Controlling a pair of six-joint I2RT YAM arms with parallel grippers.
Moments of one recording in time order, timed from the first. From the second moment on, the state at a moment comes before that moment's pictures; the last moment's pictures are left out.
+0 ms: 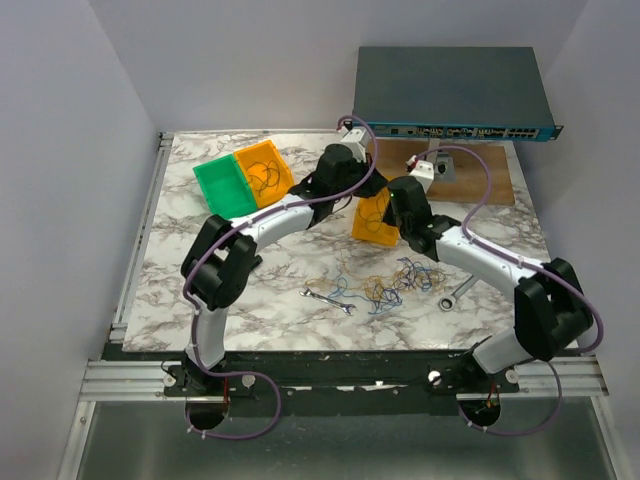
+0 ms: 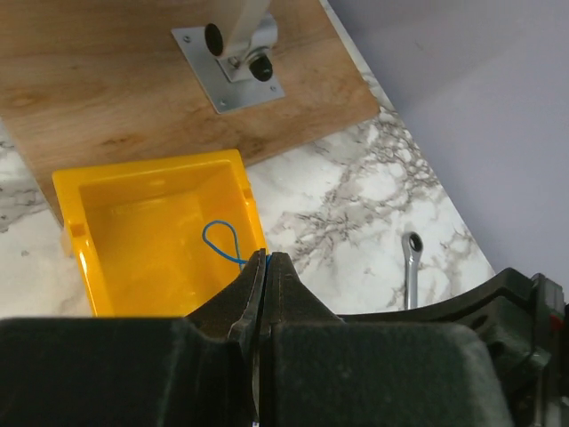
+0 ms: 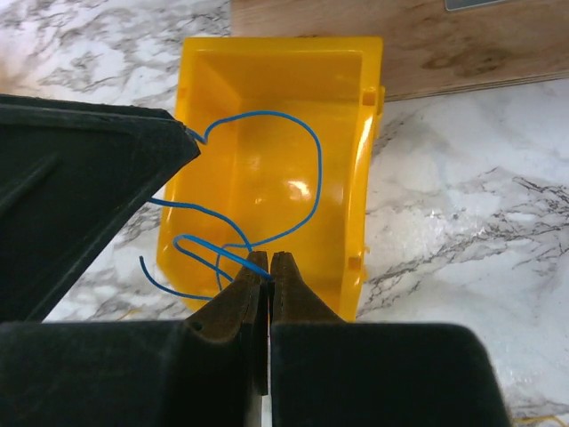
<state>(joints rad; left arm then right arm) -0.67 1.96 1.48 0.24 0.23 -0.55 0.57 1.47 0.97 -0.08 0.48 0.53</state>
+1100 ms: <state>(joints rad) -0.69 2.09 1.57 0.15 0.01 -0.59 0.49 1.55 1.04 -0.03 0.45 0.52</state>
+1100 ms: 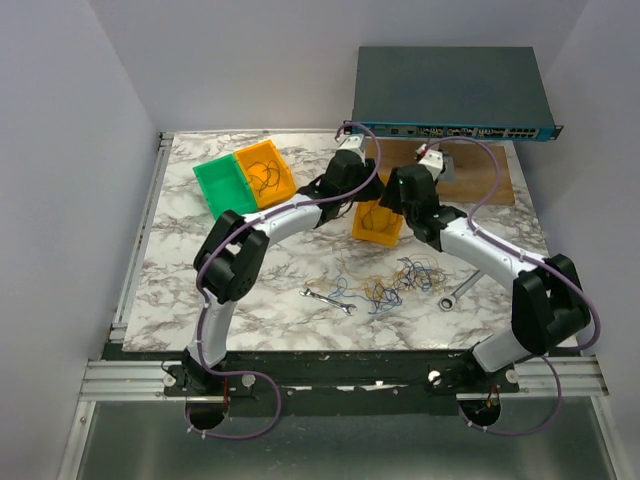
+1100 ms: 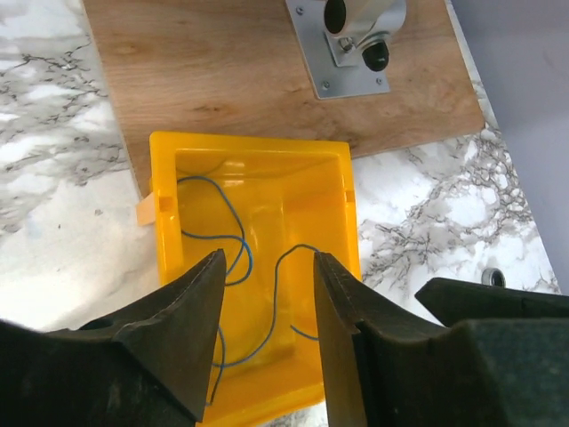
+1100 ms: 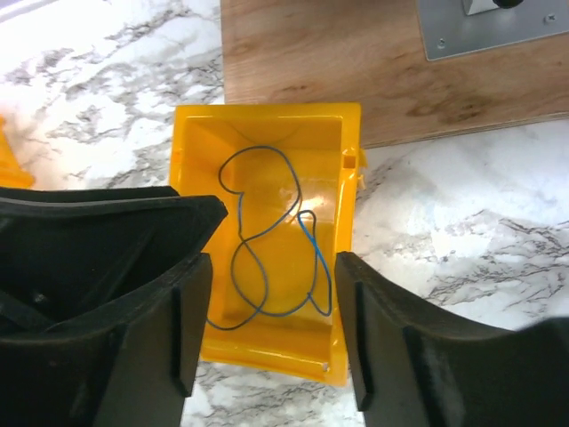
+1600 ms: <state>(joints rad) -0.73 1.73 1.36 0.01 -0.03 -0.42 0.49 1.21 0.92 -0.31 0.42 0.62</state>
